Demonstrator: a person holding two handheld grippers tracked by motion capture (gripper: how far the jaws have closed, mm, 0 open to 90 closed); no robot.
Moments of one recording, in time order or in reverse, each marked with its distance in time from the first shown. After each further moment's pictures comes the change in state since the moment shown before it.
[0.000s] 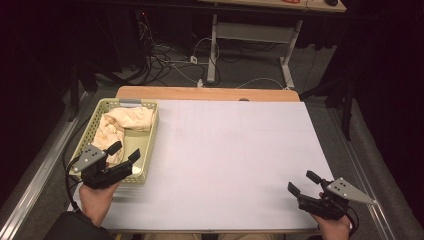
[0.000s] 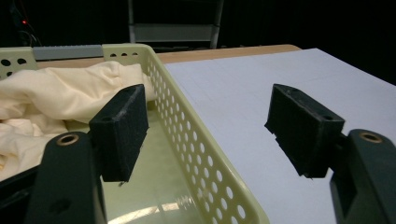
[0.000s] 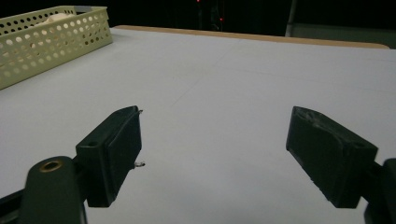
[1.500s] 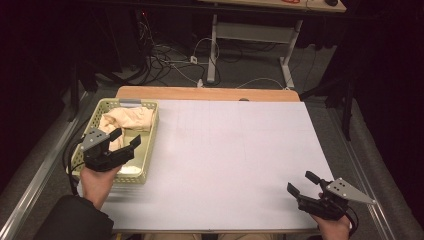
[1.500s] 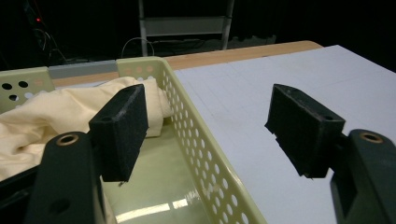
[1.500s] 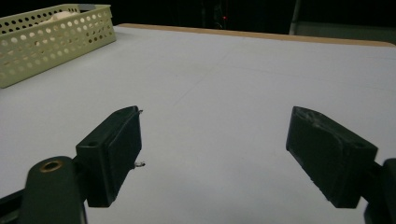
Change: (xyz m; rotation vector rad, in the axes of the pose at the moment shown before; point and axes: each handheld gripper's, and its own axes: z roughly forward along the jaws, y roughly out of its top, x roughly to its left) left arm 0.008 0.031 0.021 0.054 0.044 0.028; right arm 0.000 0.000 0.000 0.005 0.012 -0.004
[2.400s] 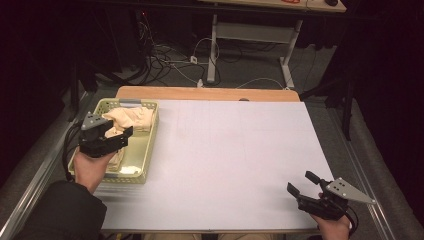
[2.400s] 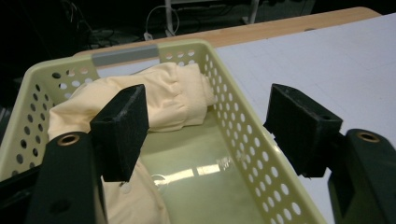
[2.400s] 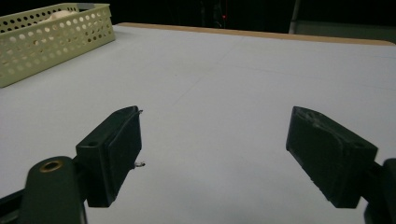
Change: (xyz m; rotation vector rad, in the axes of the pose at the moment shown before) left arm 0.032 0.029 0.015 0.178 0.120 -0.004; right arm 0.000 0.000 0.000 0.005 -0.003 0.003
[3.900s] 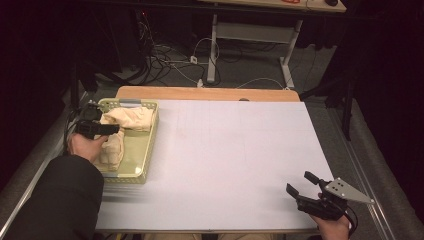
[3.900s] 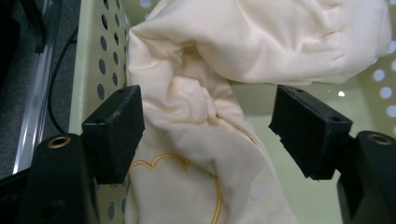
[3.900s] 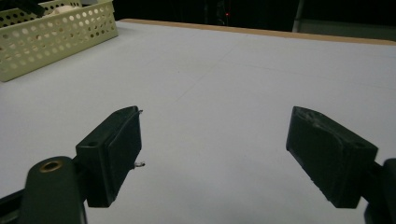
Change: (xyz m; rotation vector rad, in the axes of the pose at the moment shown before) left arm 0.072 0.008 0.076 0.383 0.187 -0.123; right arm 0.001 0.000 0.001 0.011 0.012 -0.014
